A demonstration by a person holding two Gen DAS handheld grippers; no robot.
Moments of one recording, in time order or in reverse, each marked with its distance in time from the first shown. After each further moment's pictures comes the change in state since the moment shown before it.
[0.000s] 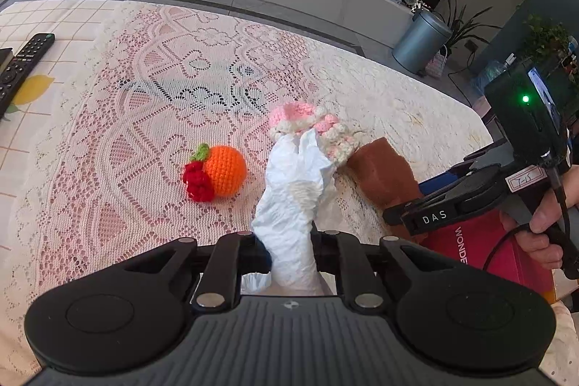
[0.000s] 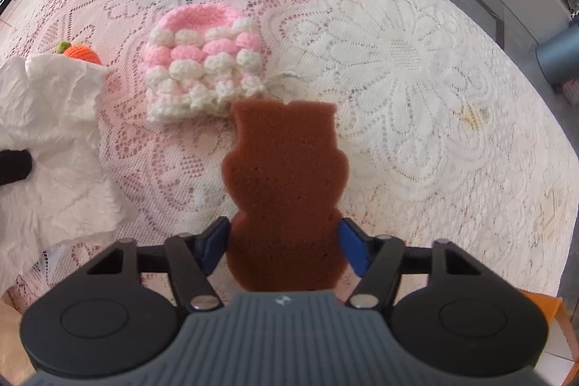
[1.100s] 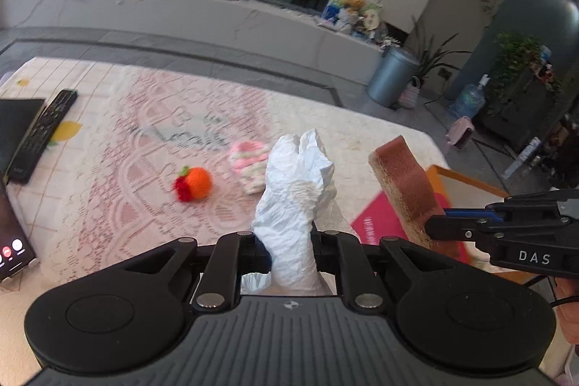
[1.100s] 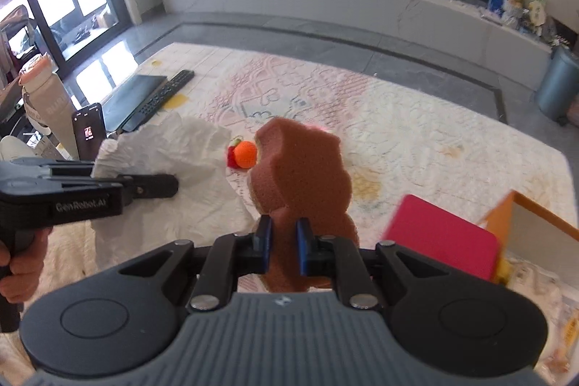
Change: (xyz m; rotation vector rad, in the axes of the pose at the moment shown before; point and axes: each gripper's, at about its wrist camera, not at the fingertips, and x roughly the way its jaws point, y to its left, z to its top) left arm -0.132 -0.070 -0.036 0.070 -0.163 -0.032; right arm -0.204 0.027 -0.178 0.159 -0.525 0.165
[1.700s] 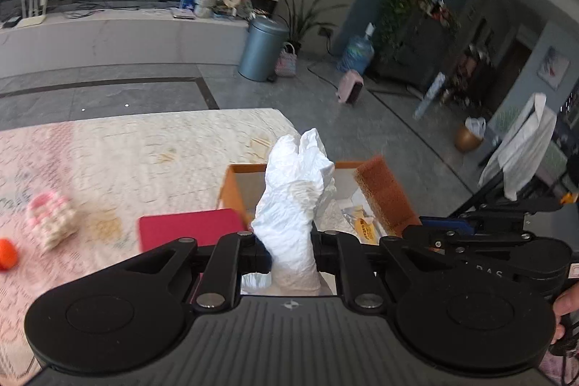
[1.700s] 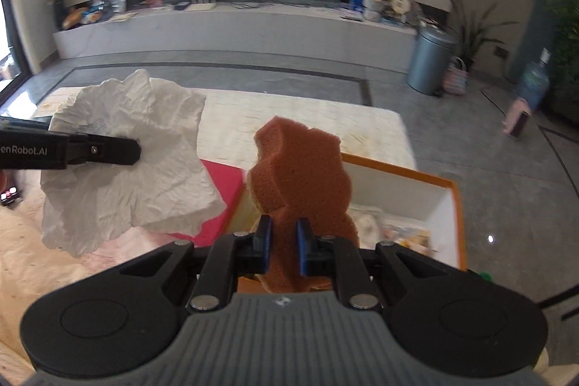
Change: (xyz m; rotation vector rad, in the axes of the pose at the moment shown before) left arm 0.083 -0.206 0.021 0.274 0.087 -0.269; right arm -0.112 -0.168 -0.082 0.196 -0.050 -0.320
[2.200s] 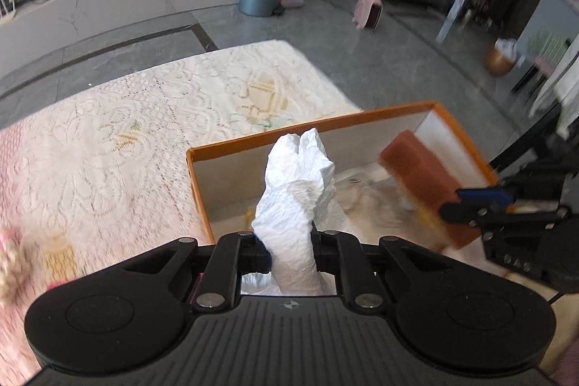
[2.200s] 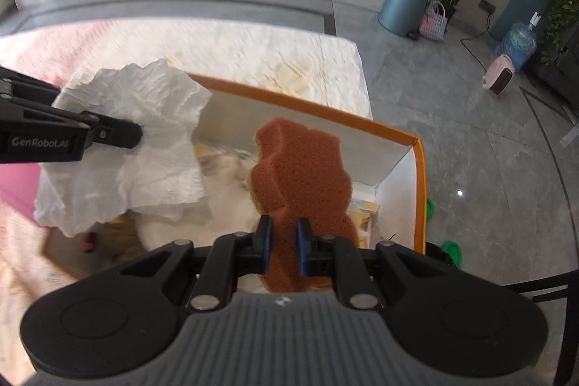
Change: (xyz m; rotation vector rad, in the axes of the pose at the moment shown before) left arm 0.171 -0.009 0.013 0.132 0.236 0.116; right arm 0.138 -0.080 0.008 -0.055 0.230 -0.104
